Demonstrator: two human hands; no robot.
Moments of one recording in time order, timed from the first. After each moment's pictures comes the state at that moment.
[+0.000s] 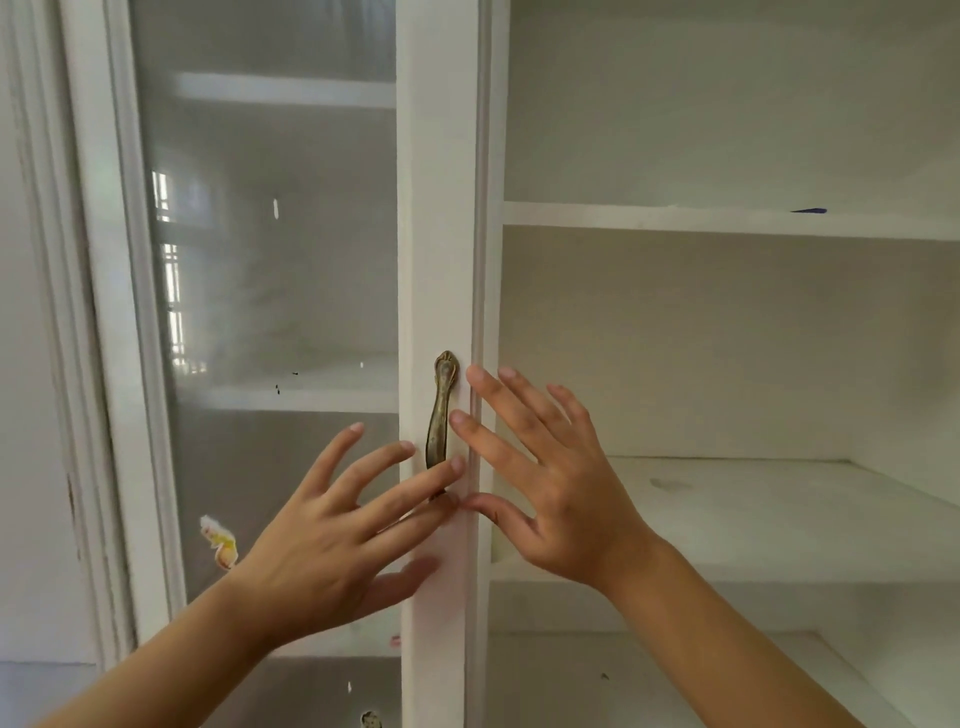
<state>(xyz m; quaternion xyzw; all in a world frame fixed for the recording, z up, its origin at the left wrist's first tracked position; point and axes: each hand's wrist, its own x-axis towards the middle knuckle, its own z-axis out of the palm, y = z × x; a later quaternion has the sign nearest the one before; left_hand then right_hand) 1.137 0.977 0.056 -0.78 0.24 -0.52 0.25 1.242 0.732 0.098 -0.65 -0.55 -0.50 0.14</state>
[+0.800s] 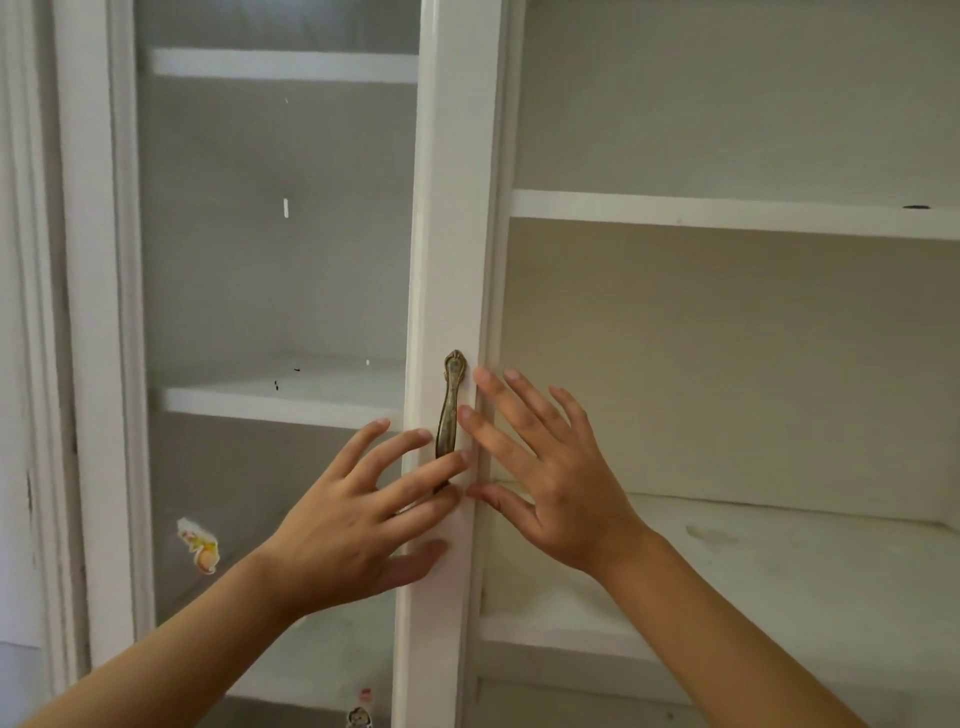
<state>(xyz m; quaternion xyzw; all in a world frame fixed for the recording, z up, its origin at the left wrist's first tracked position) 1.220 0.981 0.058 -0.77 0.19 -0.54 0.26 1.349 0.754 0.098 -0.63 -0.57 -0.51 0.13</state>
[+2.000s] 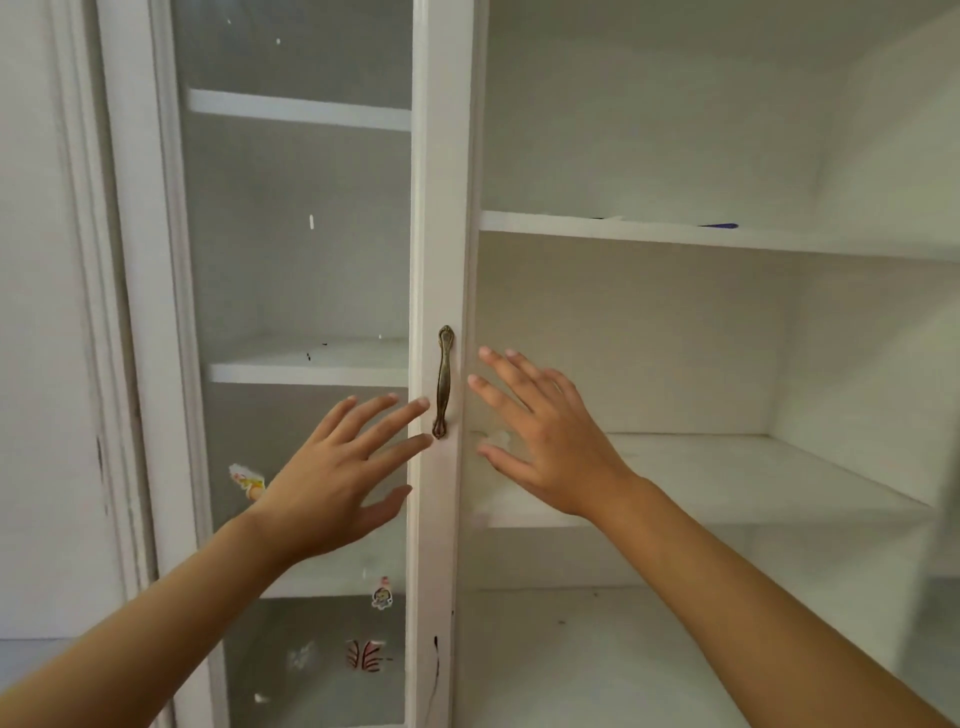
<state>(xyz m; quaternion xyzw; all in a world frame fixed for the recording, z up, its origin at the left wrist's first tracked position) 1.118 0.973 0.067 -0.88 0.17 -0.42 0.16 1.228 0.697 0.110 -0.78 -0.47 -0.41 0.07</state>
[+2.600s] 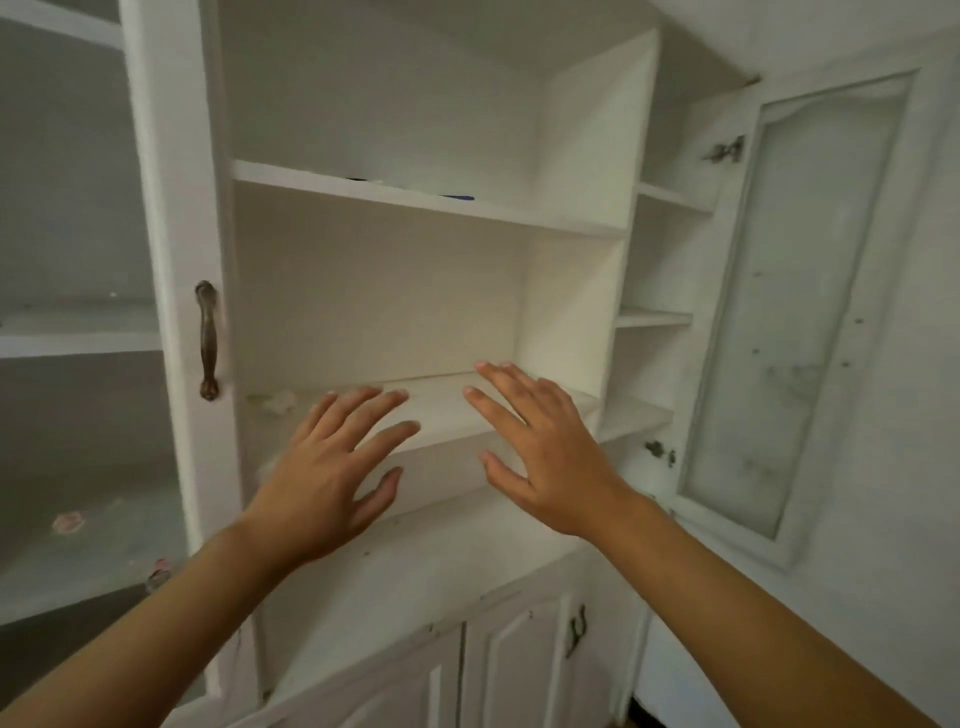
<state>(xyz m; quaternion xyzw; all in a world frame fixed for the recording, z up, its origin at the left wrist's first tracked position) 1.106 0.782 0.050 -0.82 0.36 -0.45 -0.05 1.076 0.495 0.076 -0.88 -0.28 -0.38 0.01</state>
